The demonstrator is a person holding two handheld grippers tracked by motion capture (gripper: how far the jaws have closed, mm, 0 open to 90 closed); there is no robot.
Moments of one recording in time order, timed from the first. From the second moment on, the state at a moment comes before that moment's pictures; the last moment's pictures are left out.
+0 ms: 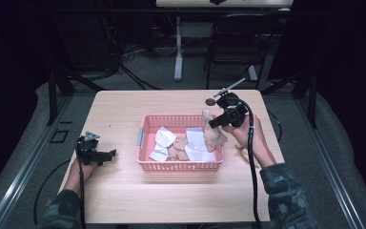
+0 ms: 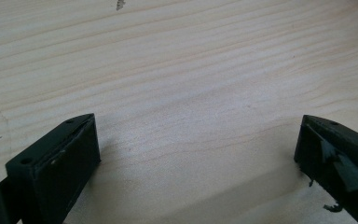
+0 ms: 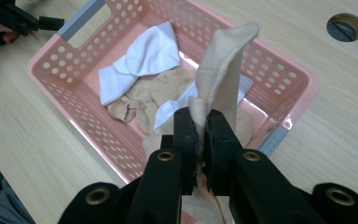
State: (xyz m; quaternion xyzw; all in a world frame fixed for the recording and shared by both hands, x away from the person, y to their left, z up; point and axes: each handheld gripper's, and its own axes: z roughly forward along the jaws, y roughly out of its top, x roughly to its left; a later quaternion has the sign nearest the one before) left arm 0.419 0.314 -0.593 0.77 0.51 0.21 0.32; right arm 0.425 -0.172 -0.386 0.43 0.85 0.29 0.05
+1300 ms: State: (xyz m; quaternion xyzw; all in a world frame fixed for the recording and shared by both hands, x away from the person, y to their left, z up) left arm 0.420 0.314 -0.592 0.77 0.51 0.21 0.32; right arm 0.419 -0.252 -0.394 0.49 0.82 0.27 0.08
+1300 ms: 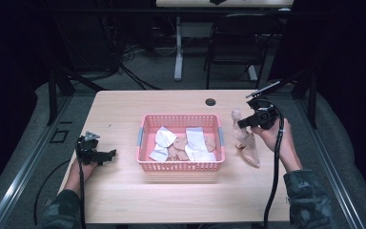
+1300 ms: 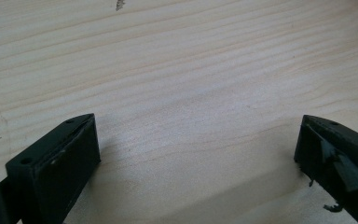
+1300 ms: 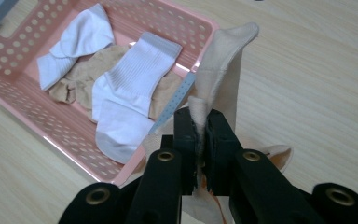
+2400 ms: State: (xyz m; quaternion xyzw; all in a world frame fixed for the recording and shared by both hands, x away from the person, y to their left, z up) left arm 0.420 0.314 -0.592 0.77 0.51 0.21 0.32; right arm 0.457 -0.260 -0.494 0.56 0.80 0.22 0.05
